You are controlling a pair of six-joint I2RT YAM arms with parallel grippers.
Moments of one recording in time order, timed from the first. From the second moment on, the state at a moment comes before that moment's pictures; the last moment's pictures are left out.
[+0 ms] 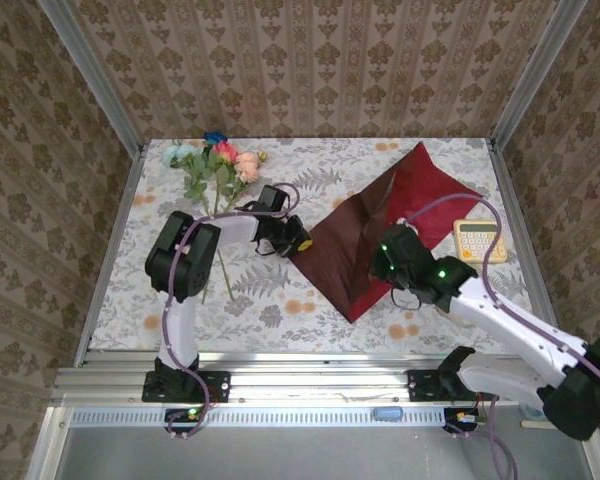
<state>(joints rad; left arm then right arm) -0.52 2.05 1.24 -0.20 0.53 -1.11 0.64 1.01 0.79 -0.64 0.18 0.92</state>
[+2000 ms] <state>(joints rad) -0.48 1.90 0.99 -0.06 0.51 -1.20 0.56 1.05 0.83 -1.06 0.18 0.82</state>
